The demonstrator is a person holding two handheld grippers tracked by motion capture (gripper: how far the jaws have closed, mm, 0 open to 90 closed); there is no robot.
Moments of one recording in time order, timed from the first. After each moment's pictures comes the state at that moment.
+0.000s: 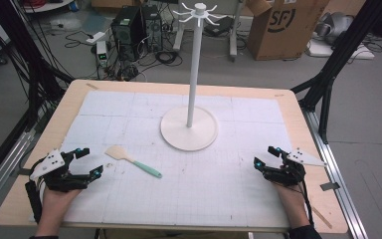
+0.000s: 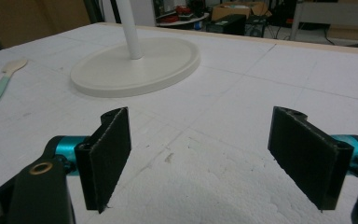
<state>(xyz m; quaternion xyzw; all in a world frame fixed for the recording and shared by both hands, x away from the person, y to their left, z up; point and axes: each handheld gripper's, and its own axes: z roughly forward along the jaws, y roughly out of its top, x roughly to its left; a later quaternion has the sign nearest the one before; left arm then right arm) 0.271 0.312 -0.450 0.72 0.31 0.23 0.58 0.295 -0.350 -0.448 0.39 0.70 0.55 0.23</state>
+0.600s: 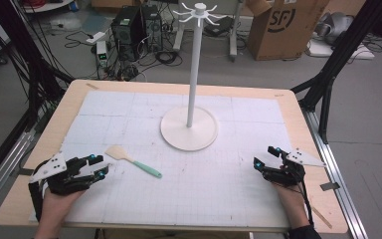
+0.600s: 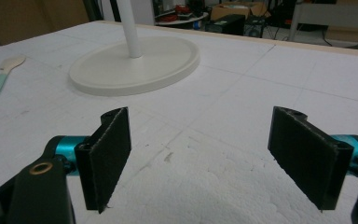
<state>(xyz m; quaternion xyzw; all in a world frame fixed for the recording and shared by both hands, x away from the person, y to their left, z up) 0.261 0.289 -0.439 0.74 0.25 0.17 0.60 0.295 -0.349 -0.448 0.39 0.71 0.55 0.23</state>
